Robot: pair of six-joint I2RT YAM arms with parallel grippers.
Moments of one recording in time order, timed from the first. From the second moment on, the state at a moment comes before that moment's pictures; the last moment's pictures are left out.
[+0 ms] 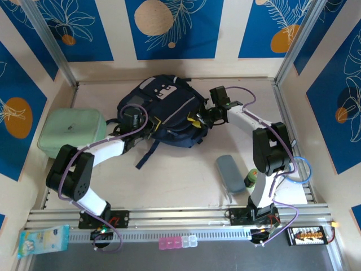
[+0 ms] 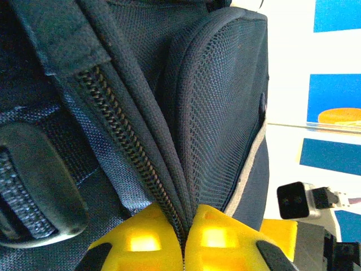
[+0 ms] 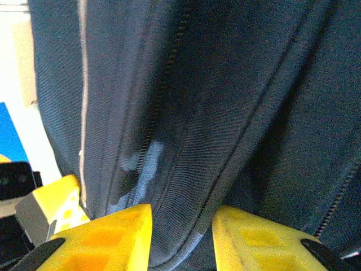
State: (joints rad) left arm -0.40 1.58 0.81 0.26 0.25 -1.32; right arm 0.33 1.86 1.34 -0.45 -0.61 0.89
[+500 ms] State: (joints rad) left arm -0.39 1.51 0.80 0.19 0.25 -1.28; right arm 0.35 1.90 1.41 -0.43 -0.60 0.89
